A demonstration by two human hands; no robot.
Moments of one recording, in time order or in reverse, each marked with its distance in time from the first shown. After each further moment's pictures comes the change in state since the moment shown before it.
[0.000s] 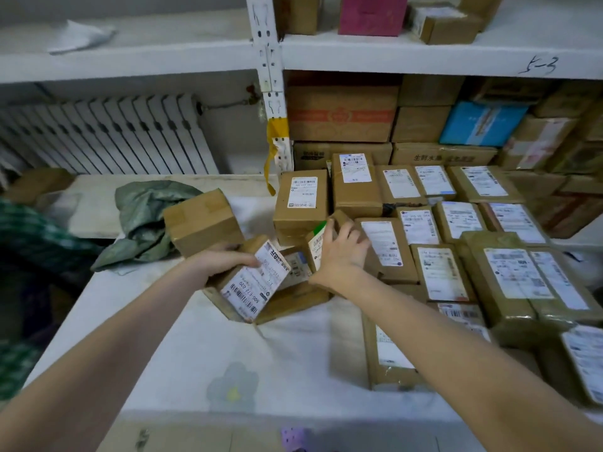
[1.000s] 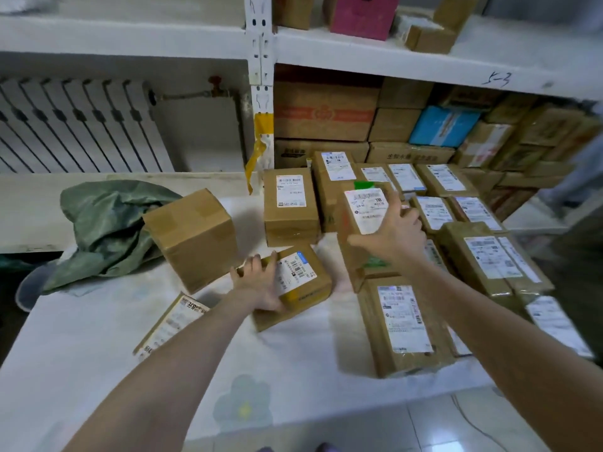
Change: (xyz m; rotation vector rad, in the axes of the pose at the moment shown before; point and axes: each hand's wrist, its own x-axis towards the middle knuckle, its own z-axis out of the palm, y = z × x) left_hand 0.077 -0.041 0.052 0.947 0.031 0.303; right_hand -0.029 0.035 -0.044 0.534 0.246 0.400
